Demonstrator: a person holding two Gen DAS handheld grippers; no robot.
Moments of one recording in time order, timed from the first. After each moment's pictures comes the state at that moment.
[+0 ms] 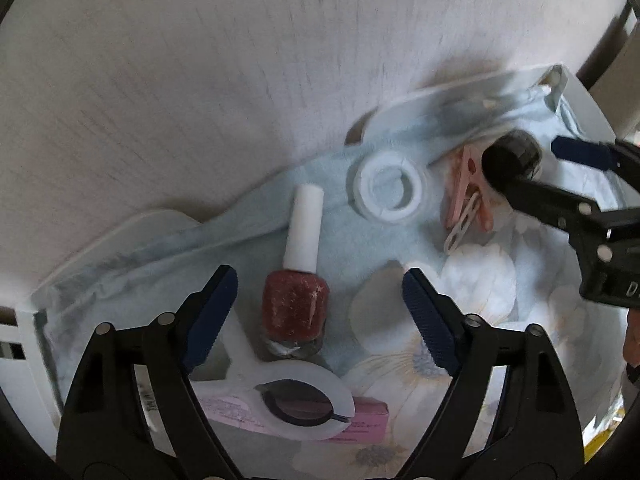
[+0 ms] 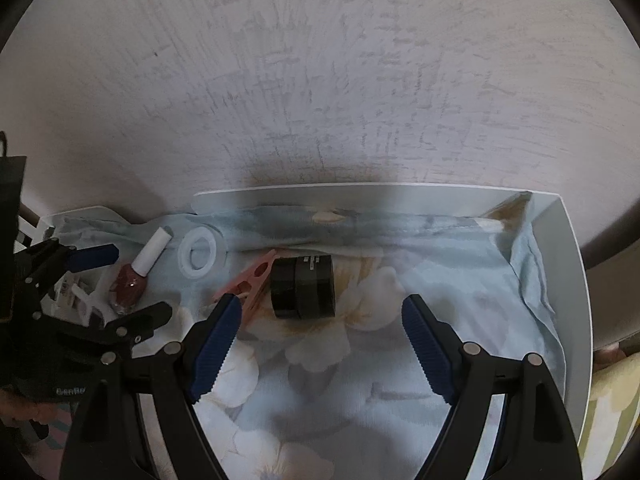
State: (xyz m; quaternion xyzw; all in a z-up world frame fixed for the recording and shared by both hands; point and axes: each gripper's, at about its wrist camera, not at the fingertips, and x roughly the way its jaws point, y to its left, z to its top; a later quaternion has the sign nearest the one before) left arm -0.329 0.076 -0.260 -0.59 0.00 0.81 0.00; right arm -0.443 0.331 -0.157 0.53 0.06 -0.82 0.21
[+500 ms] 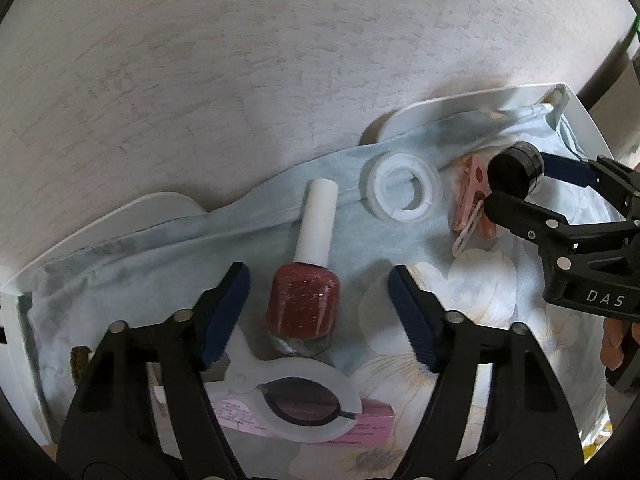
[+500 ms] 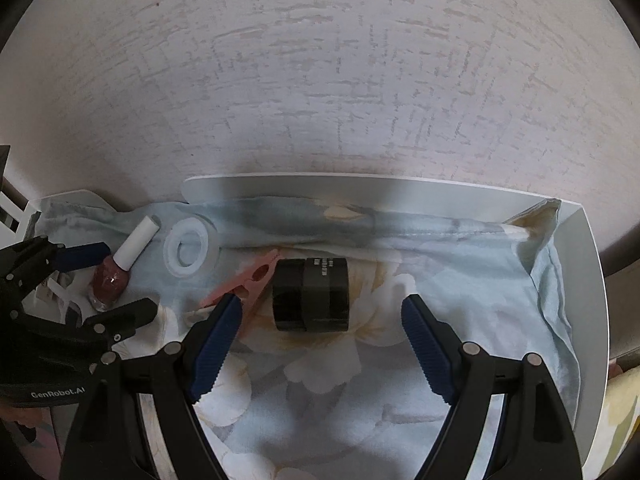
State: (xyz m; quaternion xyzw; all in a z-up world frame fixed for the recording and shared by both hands) left arm -0.312 0.057 -0.260 -0.57 -0.04 0.82 -0.01; right arm -0.436 0.326 -0.168 0.52 0.08 -0.83 0.21
